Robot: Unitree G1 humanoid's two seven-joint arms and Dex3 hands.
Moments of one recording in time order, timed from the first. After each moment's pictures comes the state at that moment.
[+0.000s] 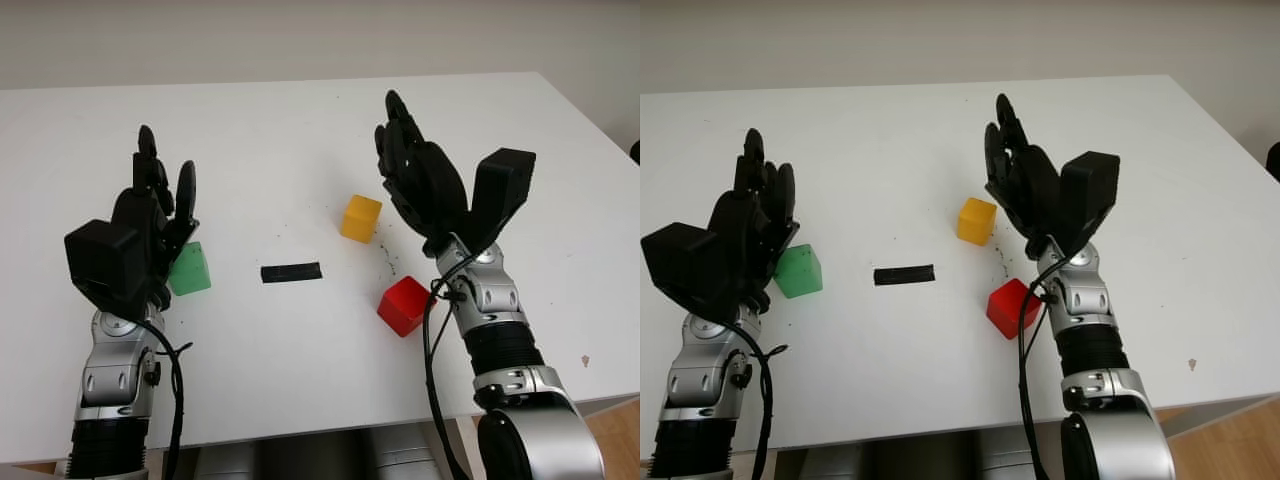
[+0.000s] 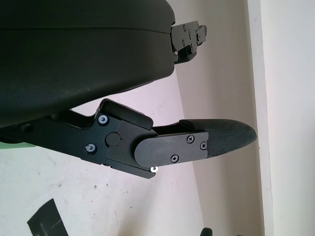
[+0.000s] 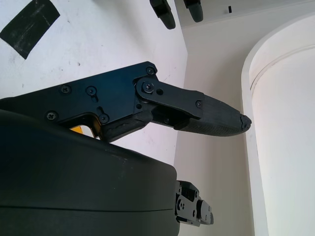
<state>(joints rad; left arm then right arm) -0.27 0.19 0.19 -0.02 -0.05 0.12 0.00 -0.67 -0.13 -0.12 0.50 0.20 0.02 0.30</state>
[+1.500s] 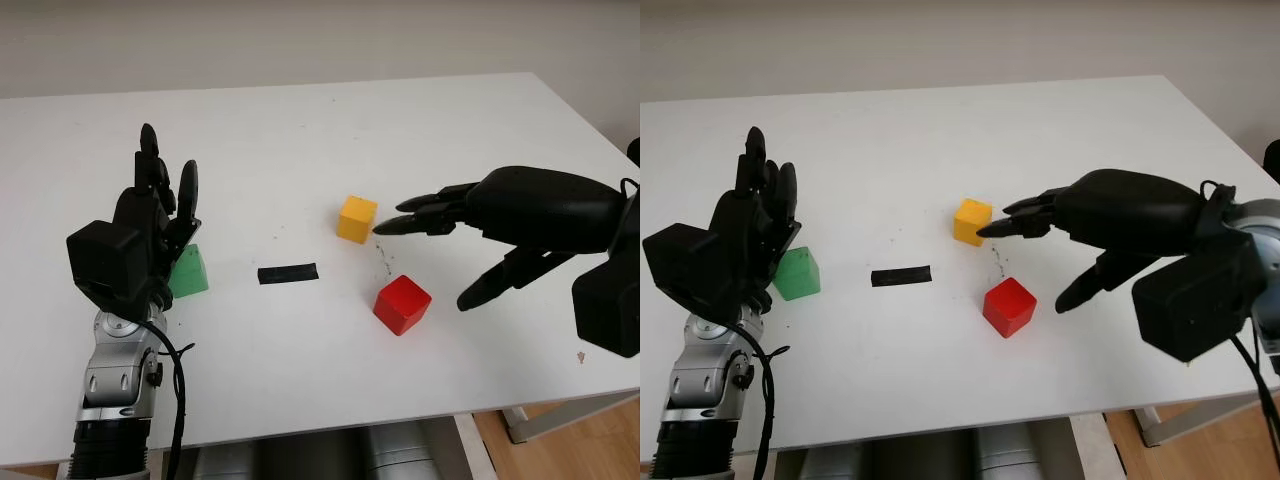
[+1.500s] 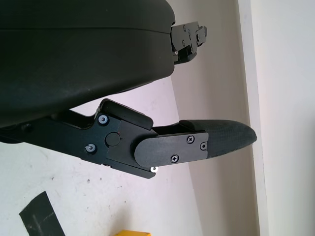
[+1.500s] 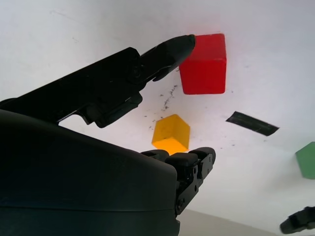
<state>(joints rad) -0.27 0.19 0.18 -0.03 -0.05 0.11 0.00 -0.43 -0.92 0.02 0.02 -0.24 -0.60 0.80</state>
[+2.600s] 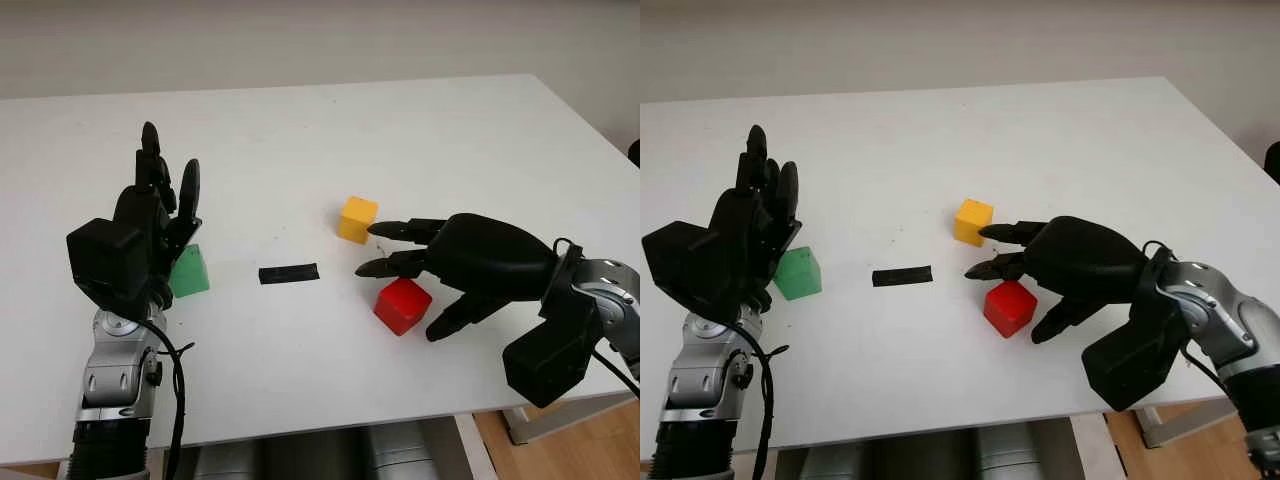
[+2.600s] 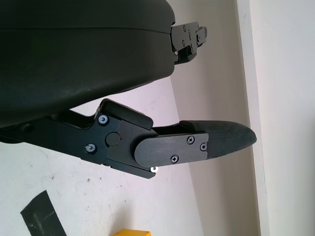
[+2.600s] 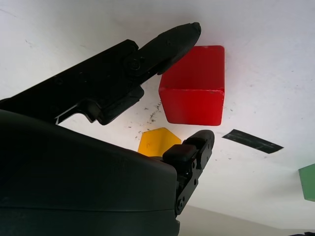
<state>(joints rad) -0.27 0.19 0.18 -0.04 -0.04 0.13 0.00 -0.42 -0.82 0.16 0.26 -0.59 -0.78 0.35</state>
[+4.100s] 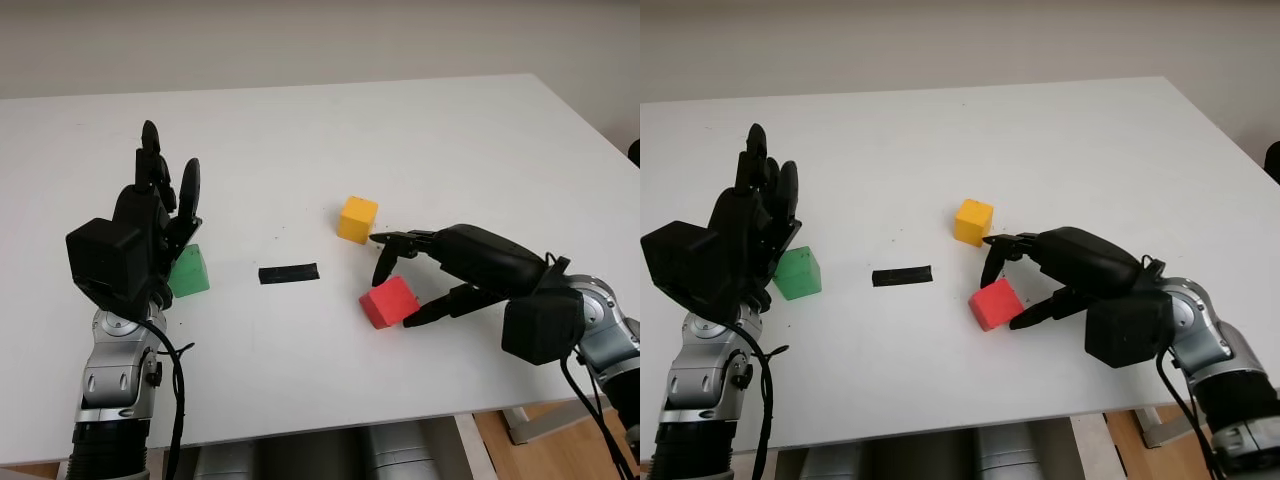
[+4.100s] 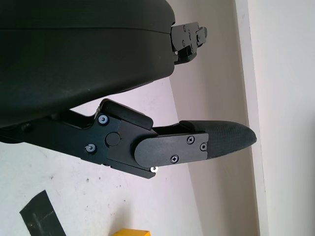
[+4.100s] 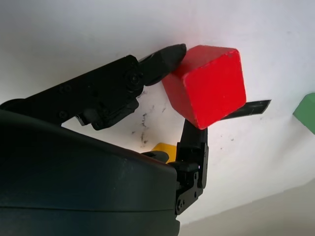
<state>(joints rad) -0.26 0.19 0.18 -0.05 -0.04 0.14 0.00 -0.42 -0.67 0.18 0.48 -0.14 -0.61 0.53</state>
